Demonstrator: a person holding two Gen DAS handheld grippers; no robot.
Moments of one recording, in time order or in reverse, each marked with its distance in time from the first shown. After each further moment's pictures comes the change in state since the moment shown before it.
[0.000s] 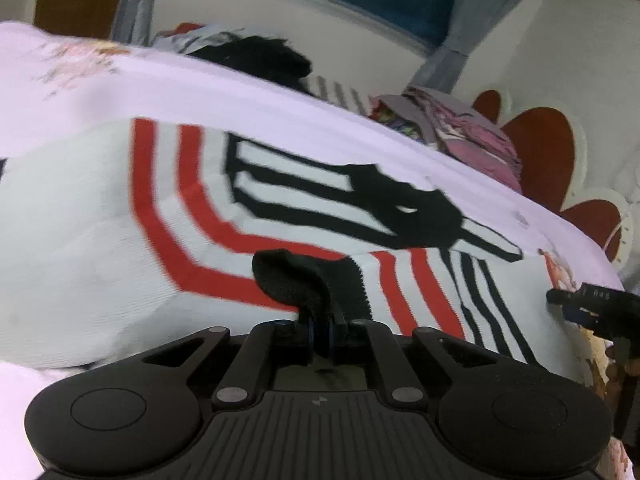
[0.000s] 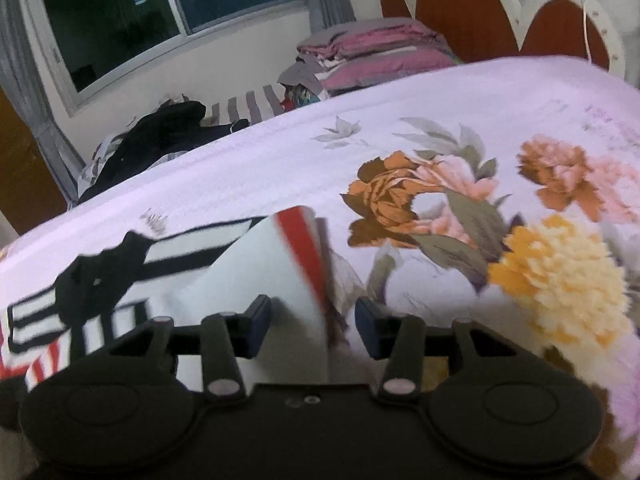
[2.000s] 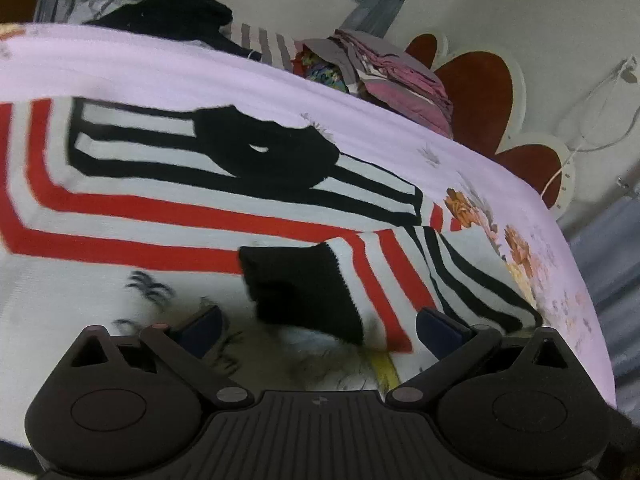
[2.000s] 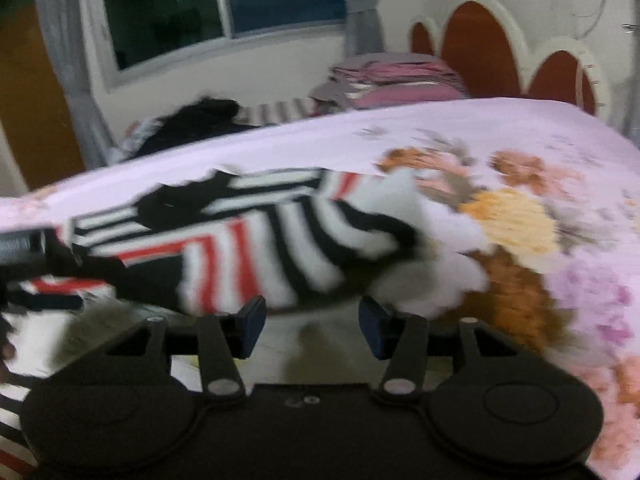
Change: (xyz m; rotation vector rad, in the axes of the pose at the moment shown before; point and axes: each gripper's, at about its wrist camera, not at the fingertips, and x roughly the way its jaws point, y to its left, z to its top) left arm 0.018 -0.094 -0.006 0.068 0.175 -0.179; right arm -0.133 0.033 -0.102 -0.151 -0.072 -0.070
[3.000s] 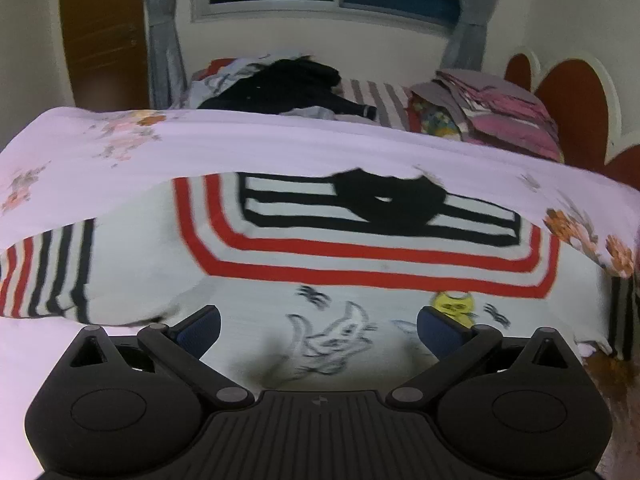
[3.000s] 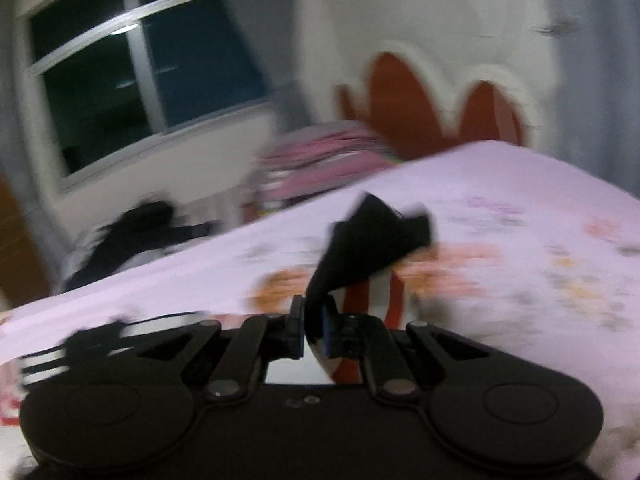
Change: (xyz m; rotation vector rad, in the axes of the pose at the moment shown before) left arm -0.118 -0.029 -0.023 0.074 -0.162 0.477; right arm -0.003 -0.086 0.078 0.135 -0.210 0.049
